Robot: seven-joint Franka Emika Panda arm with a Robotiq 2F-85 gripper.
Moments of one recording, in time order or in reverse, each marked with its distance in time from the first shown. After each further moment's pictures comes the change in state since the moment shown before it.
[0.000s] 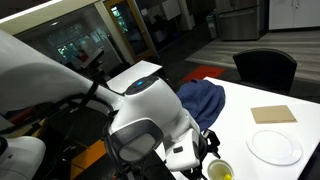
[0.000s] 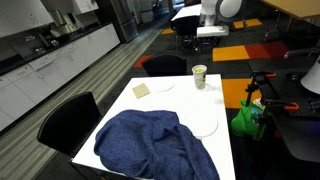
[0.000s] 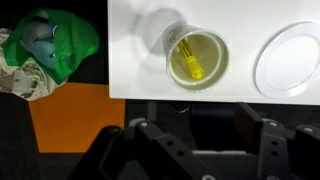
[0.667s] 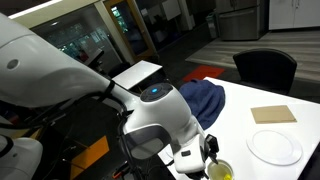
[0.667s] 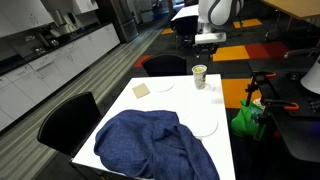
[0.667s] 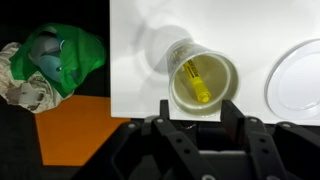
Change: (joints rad) arm 0.121 0.105 -0.078 0.042 0.188 -0.002 -0.127
